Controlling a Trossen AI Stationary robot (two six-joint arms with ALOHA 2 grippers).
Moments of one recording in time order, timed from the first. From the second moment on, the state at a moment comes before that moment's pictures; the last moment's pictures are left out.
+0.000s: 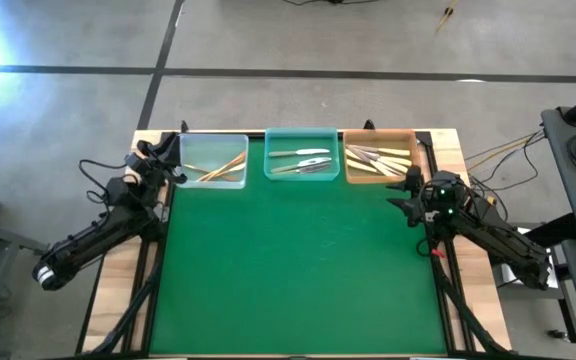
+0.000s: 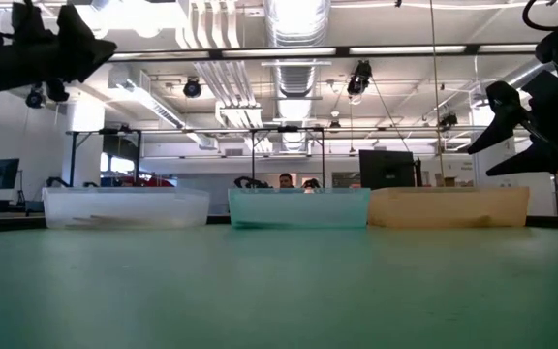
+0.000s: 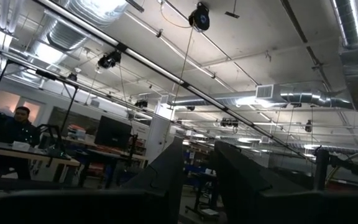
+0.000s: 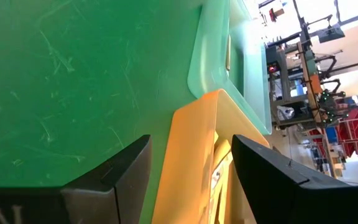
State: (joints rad) left arm 0.74 0.20 0.02 0.78 -0.14 -0.17; right arm -0.67 0.04 0.18 -0.65 -0.23 -1.20
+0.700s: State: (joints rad) left arm 0.74 0.27 0.02 0.78 -0.14 -0.17; right arm -0.67 0.04 0.18 -0.65 -0.23 -1.20
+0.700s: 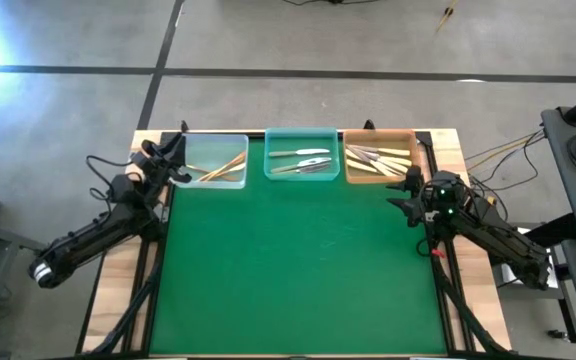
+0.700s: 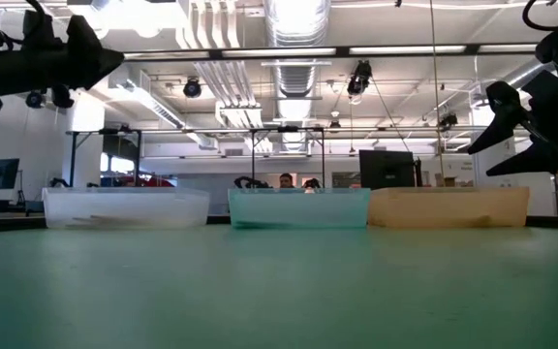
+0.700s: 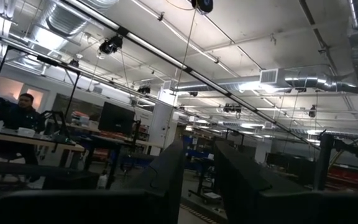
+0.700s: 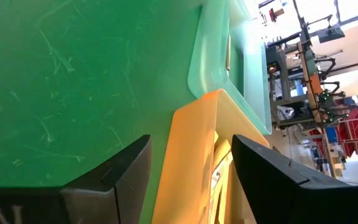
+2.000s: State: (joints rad) left arm 0.74 0.42 0.02 0.78 -0.14 -0.17; right arm -0.67 0.04 0.18 -0.65 -0.23 -1.20
